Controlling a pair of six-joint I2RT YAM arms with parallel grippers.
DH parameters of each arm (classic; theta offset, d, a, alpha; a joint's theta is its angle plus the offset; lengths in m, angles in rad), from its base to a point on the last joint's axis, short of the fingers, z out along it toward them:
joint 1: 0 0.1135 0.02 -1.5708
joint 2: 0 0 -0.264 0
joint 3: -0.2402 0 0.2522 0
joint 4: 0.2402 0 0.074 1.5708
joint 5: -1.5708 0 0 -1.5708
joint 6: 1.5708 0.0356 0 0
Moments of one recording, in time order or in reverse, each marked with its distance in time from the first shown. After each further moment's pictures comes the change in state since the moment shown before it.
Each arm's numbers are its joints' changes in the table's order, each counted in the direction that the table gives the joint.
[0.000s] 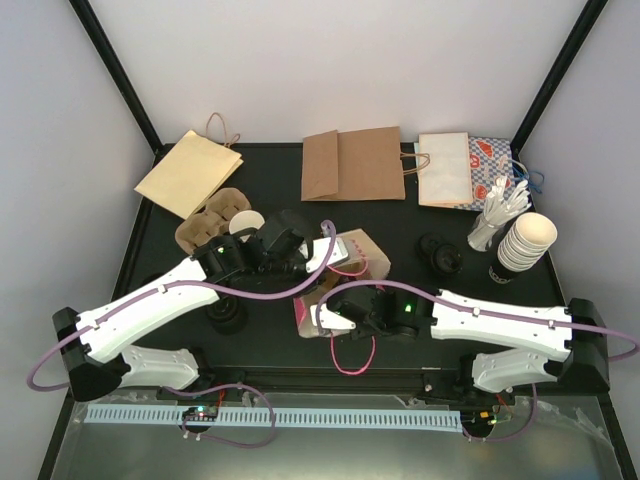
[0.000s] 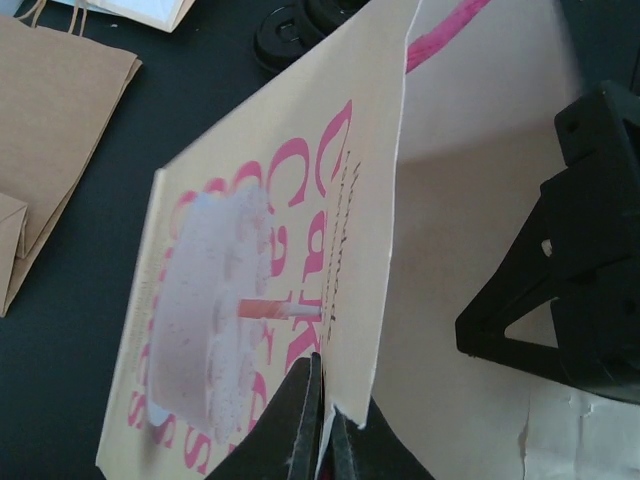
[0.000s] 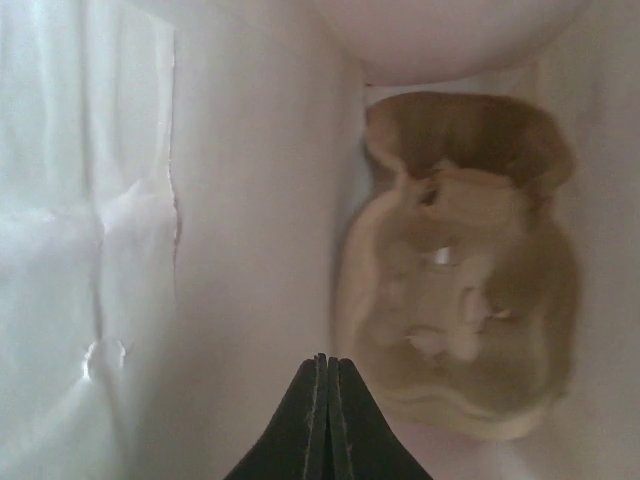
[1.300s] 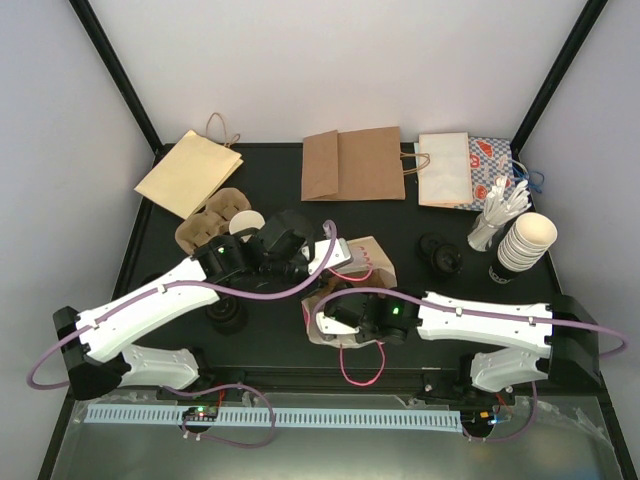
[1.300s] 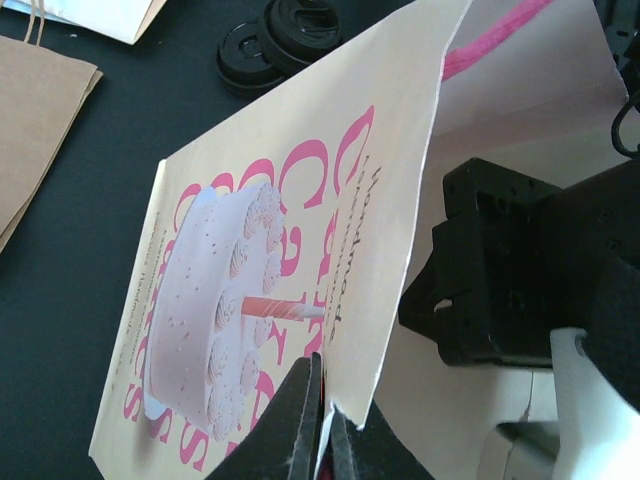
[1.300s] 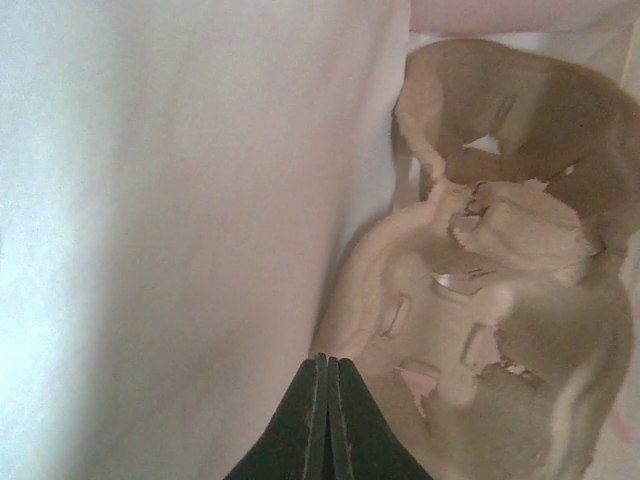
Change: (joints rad) left arm -0.016 0.011 -0.019 0.004 -0.060 -0.034; right arm -0.010 0.063 0.039 0.024 -0.050 -0.060
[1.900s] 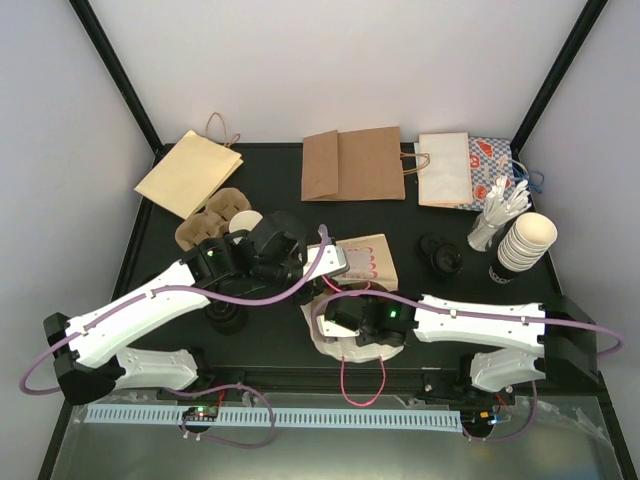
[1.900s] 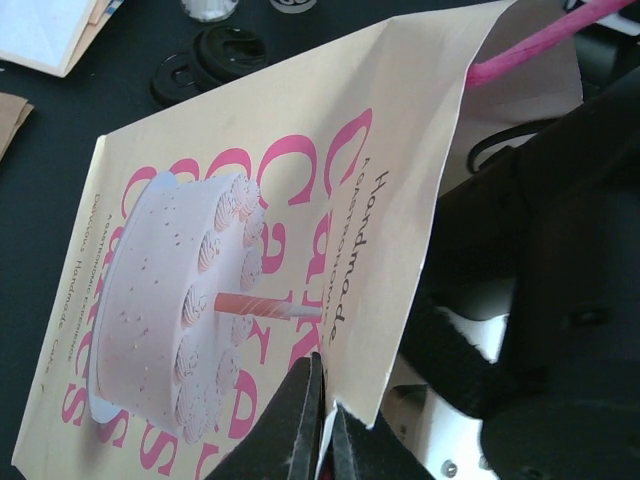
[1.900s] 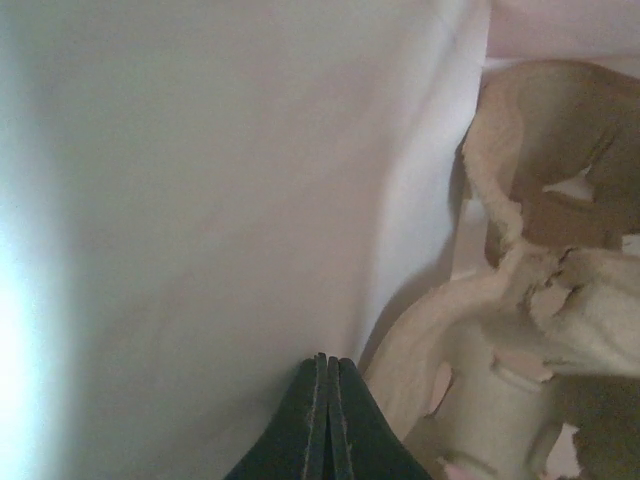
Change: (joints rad) left arm -0.003 -0.049 0.000 0.027 -0.119 0.019; right arm 0.000 0.002 0.064 -0.043 0.013 0.031
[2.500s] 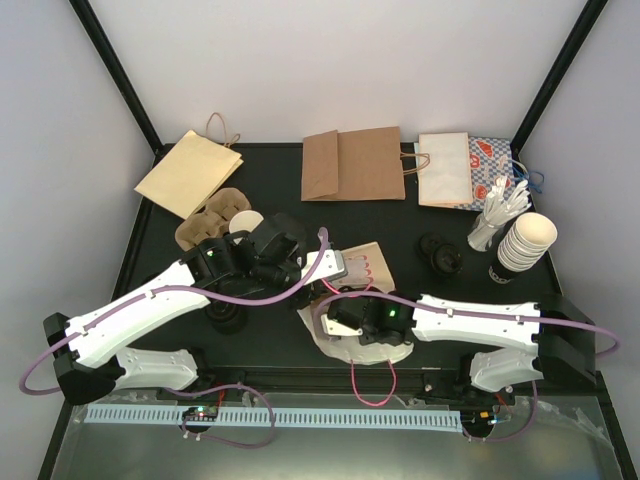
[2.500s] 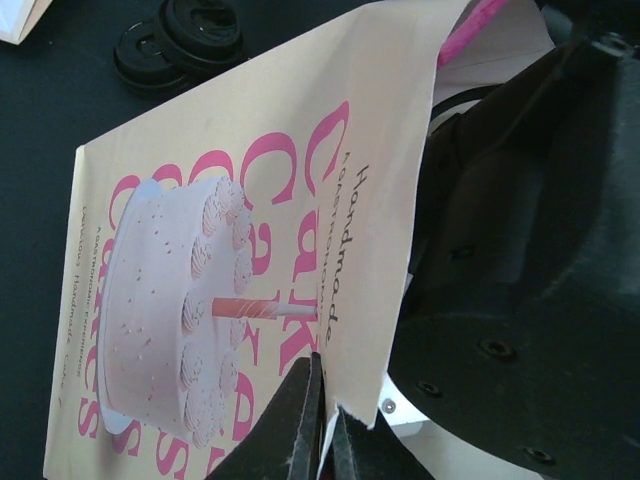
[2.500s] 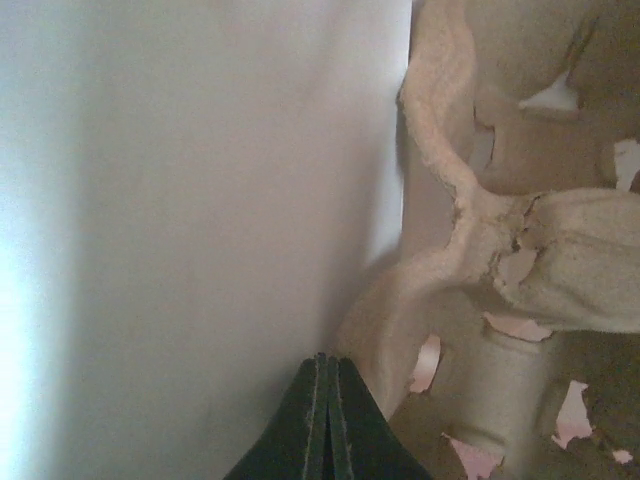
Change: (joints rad) left arm 0.000 -0.002 0.000 0.049 -0.053 -0.001; right arm -0.024 0.013 0.042 -0.023 -0.012 0.000
